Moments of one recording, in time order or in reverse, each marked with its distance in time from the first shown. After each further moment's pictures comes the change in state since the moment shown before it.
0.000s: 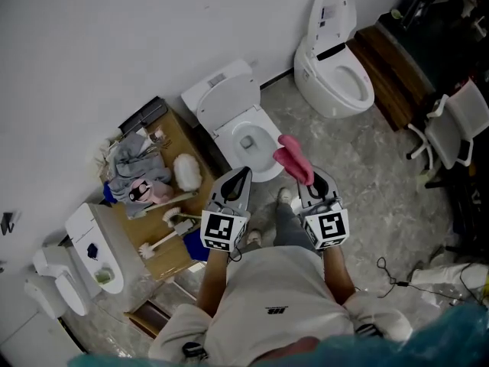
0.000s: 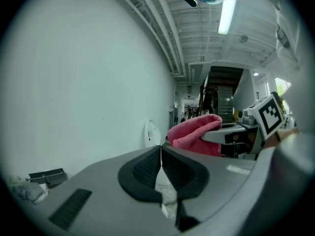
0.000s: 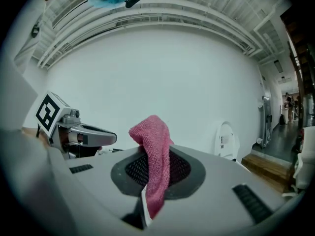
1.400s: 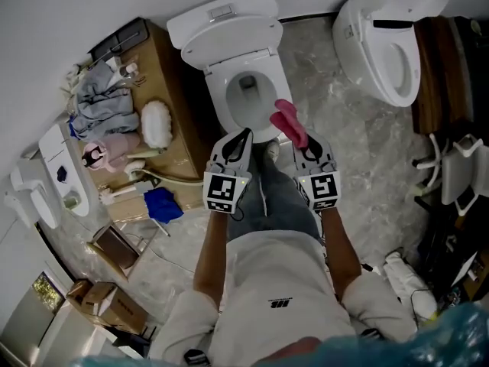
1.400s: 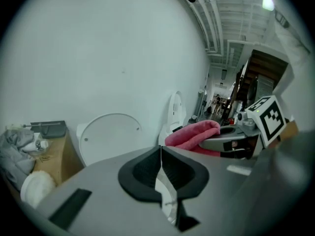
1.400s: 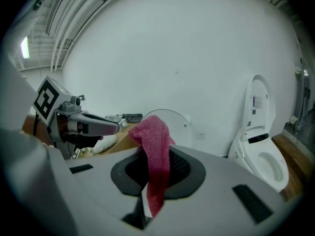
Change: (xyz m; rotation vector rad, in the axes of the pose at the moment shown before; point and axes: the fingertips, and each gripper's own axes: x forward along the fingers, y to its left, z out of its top) left arm 0.187 0.077 -0.179 -0.243 0.224 0.272; right arm 0.195 -0.097 -0.211 0.002 0.348 0.343
